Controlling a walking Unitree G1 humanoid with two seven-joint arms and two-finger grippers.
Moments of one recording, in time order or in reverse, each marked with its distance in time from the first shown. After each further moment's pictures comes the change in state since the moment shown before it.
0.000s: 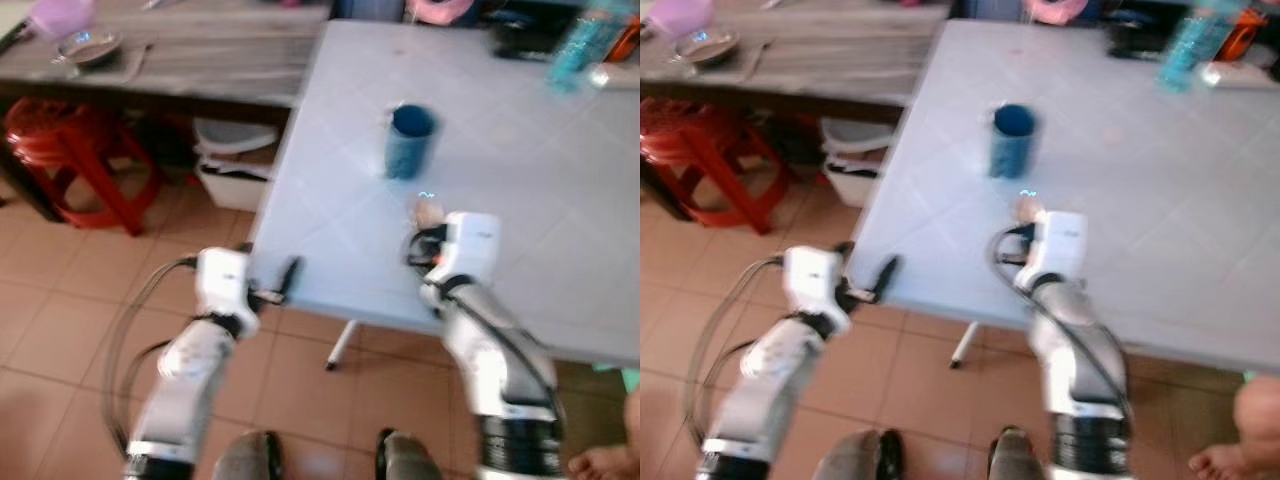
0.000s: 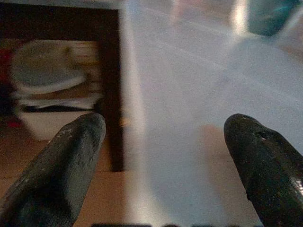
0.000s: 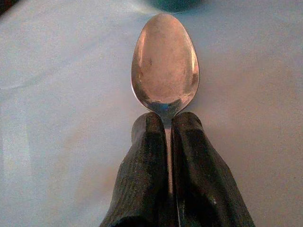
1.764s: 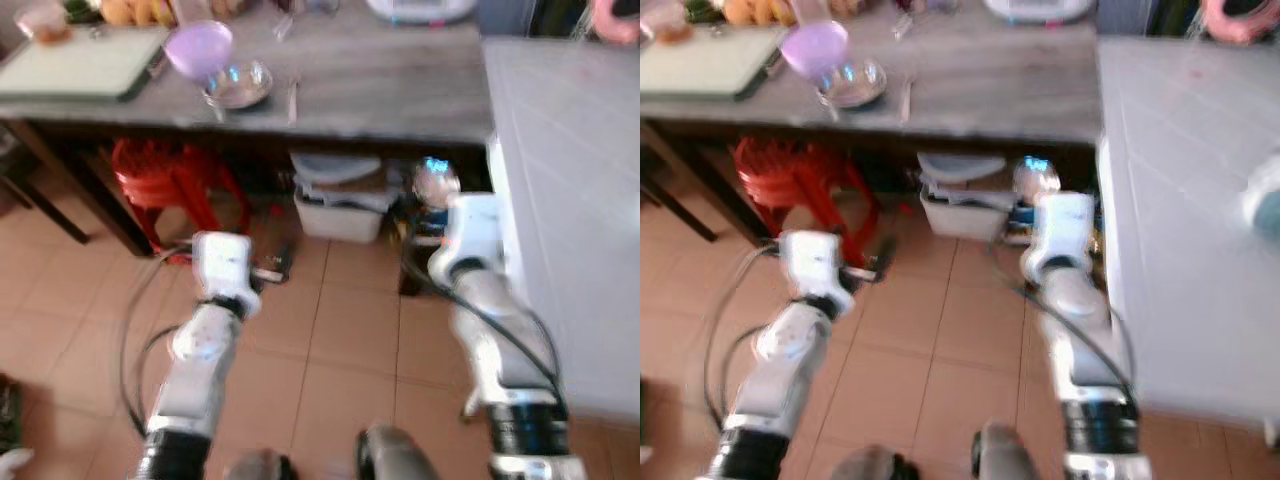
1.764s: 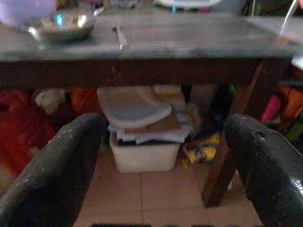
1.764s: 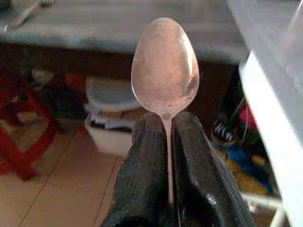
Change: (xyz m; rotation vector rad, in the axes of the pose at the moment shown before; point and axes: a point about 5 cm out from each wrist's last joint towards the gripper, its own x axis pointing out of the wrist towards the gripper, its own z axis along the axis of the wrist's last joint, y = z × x) left arm 0.024 -0.009 0.010 0.024 -0.093 0.033; right arm 0.009 -0.026 0.018 -0.166 -0.184 -0.114
